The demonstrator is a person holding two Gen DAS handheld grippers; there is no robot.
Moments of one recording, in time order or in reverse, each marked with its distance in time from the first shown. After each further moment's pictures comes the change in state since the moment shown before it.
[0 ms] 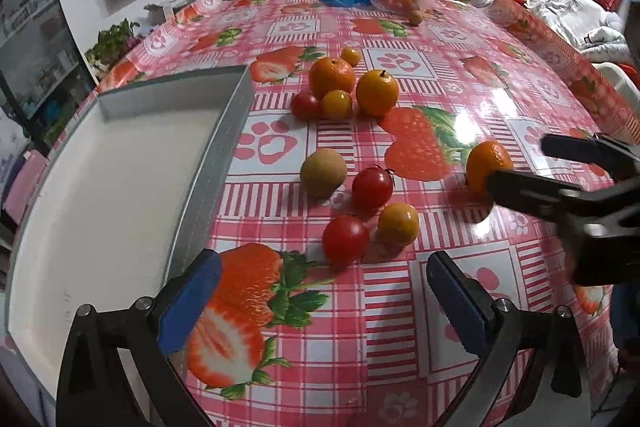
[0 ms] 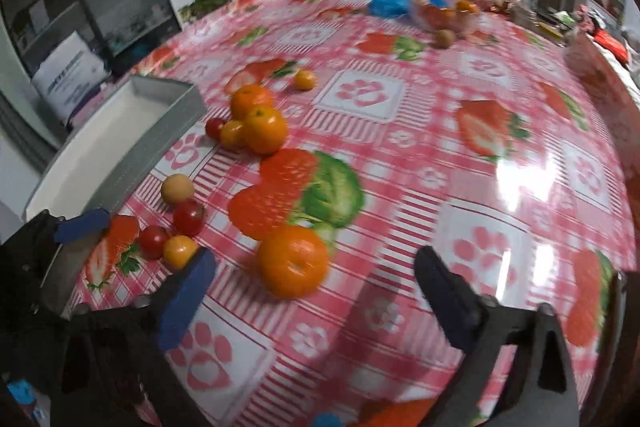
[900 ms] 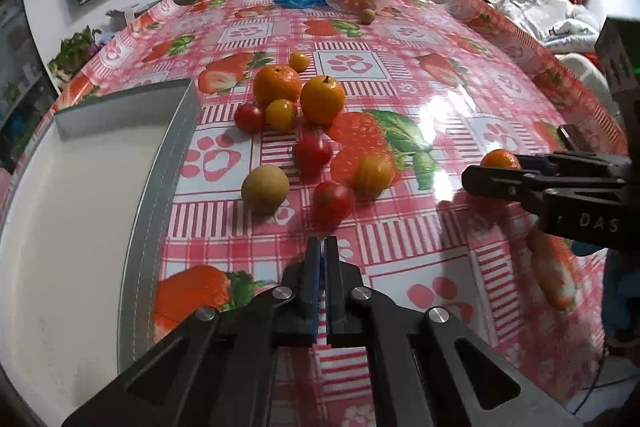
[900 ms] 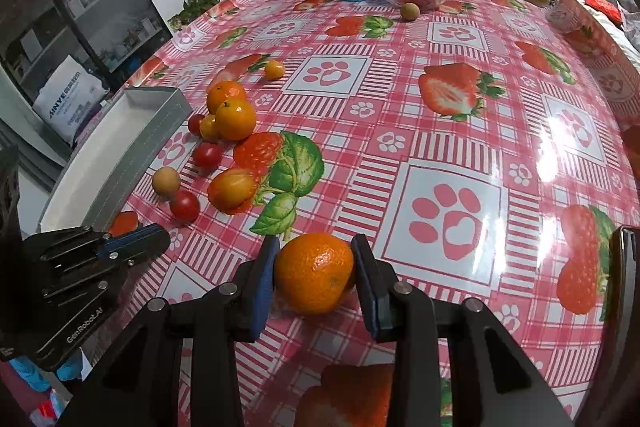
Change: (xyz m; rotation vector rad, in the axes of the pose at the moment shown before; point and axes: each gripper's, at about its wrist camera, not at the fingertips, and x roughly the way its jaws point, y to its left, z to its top) left arm 0.001 -0.011 0.009 0.046 0.007 -0.147; right arm -0.021 -0.037 -0.019 0.112 0.023 0.049
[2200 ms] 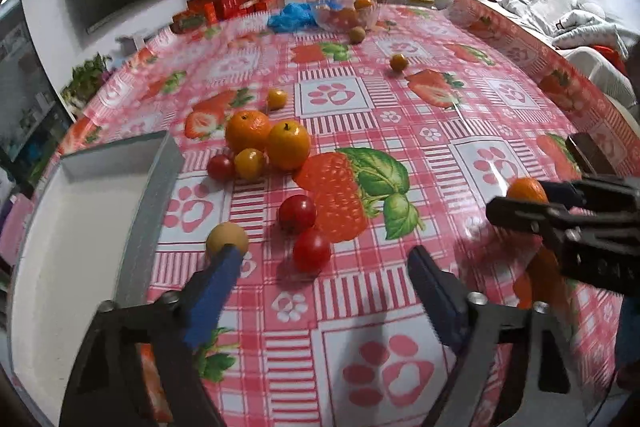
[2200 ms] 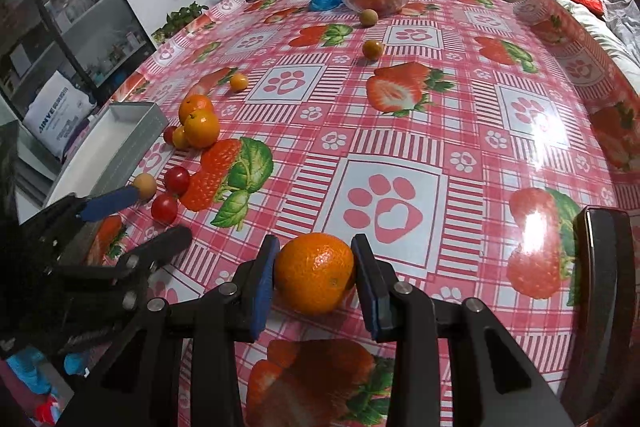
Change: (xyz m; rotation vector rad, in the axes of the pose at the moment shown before) left arm 0.009 -0.038 0.028 0.037 -0.040 0.095; right arm -0.021 -0.028 -0.008 0.043 -0.035 -0.041
